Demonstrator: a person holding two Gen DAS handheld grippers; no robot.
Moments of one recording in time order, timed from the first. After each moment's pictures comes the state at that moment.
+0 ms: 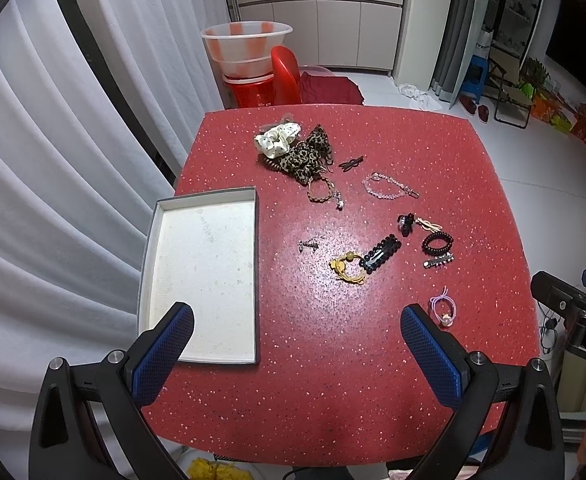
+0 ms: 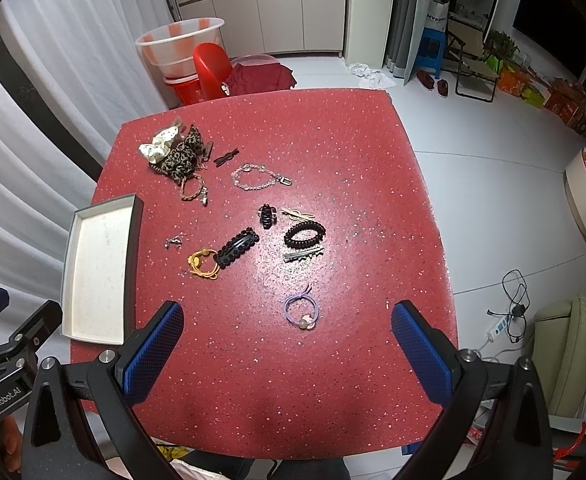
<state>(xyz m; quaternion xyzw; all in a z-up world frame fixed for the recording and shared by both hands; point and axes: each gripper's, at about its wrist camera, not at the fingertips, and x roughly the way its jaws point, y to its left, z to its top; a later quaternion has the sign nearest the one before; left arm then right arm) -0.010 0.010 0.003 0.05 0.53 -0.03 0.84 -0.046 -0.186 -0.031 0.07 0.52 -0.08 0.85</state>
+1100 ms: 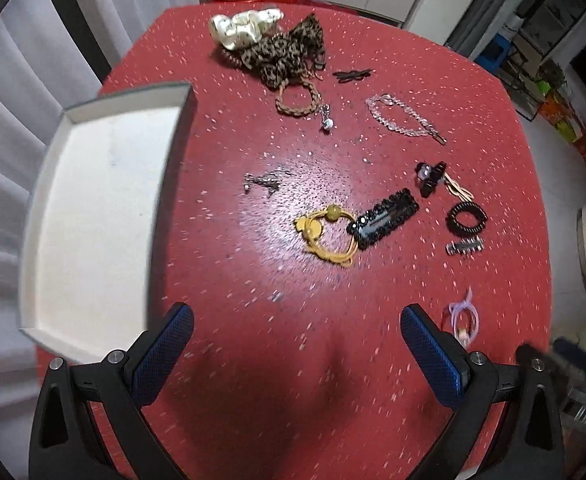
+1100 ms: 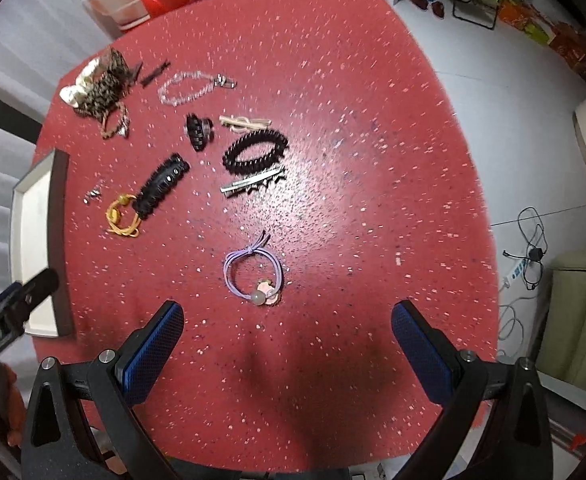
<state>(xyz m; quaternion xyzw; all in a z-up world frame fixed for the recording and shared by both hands) 0.058 -0.016 -0.172 -0.04 0.63 -0.04 0.78 -0.013 -0.242 -0.184 0.11 0.63 -0.08 0.77</state>
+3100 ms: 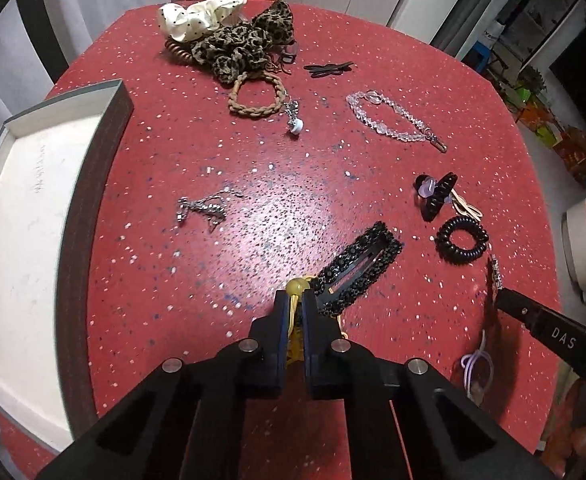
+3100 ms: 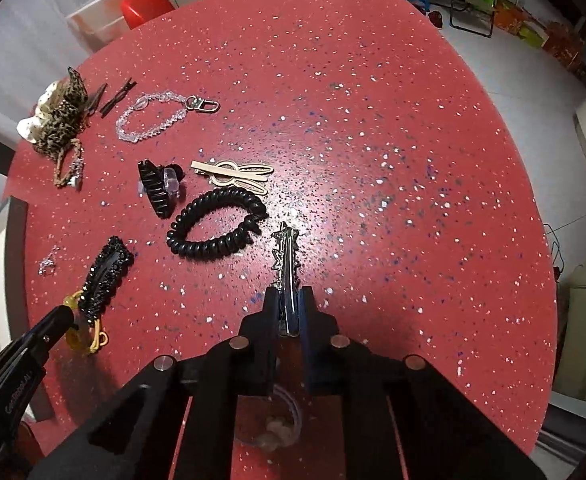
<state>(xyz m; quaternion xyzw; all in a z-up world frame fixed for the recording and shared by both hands) 0.095 -0.045 -0.227 -0.05 0.59 -0.08 0.80 0.087 -0.254 -0.250 0.13 0.59 -0.10 0.79</state>
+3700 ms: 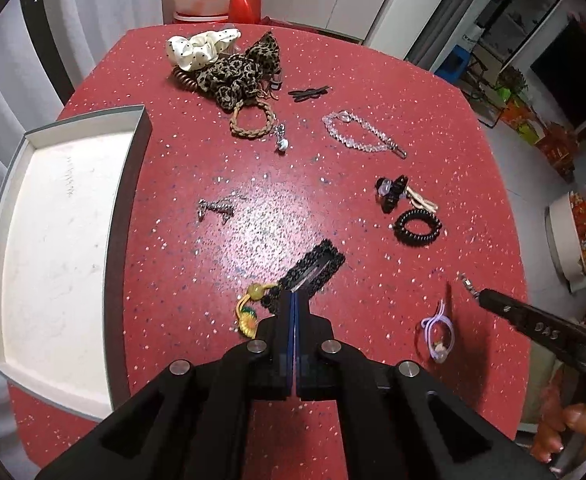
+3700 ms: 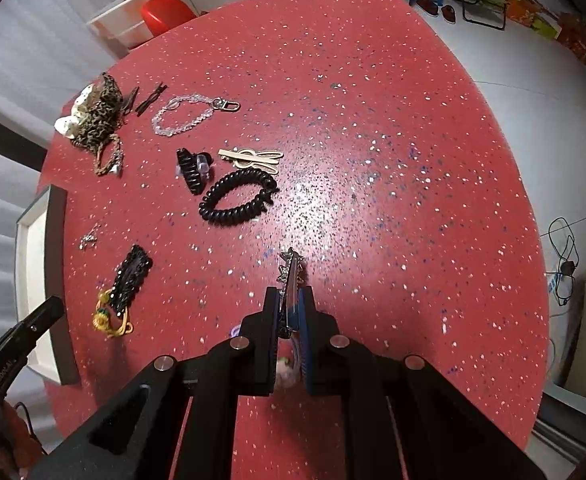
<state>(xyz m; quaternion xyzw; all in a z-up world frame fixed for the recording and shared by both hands) 0.063 -0.027 -0.175 -0.05 0.59 -0.11 0.80 0.029 -0.272 -0.200 0.15 0.59 -0.06 0.79</state>
